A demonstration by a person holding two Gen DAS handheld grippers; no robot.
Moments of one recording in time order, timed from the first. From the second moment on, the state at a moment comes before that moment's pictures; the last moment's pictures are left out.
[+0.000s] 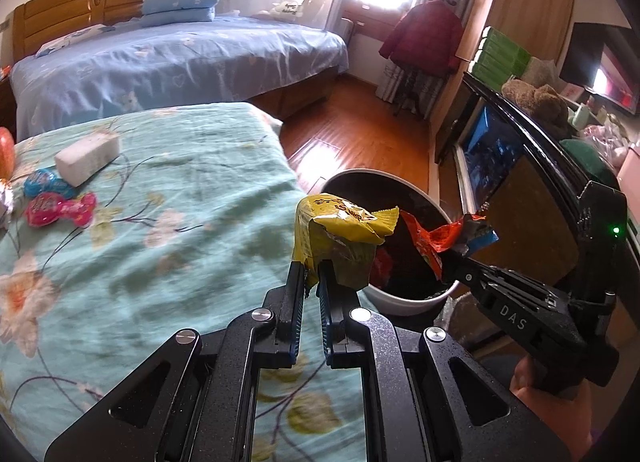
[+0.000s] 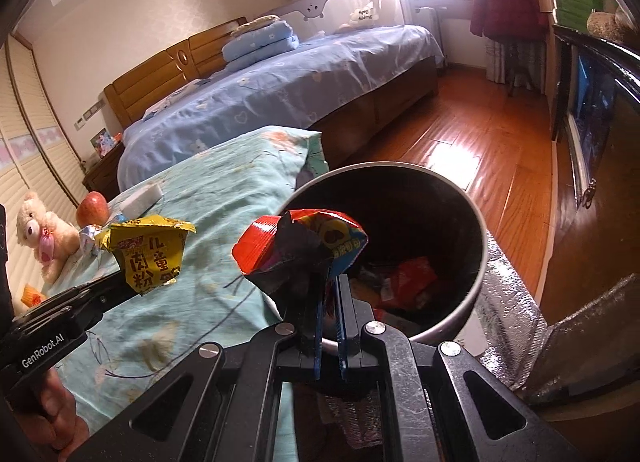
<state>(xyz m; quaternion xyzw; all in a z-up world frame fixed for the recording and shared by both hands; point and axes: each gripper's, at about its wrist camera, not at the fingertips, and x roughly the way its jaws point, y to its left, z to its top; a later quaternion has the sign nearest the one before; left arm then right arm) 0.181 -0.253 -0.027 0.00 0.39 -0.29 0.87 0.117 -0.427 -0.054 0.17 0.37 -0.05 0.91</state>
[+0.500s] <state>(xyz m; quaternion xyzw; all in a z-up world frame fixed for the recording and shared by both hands) 0.190 -0.282 -0.031 0.02 0.40 -0.30 0.87 0.121 -0.456 -0.061 0.17 0.38 -0.07 0.91</state>
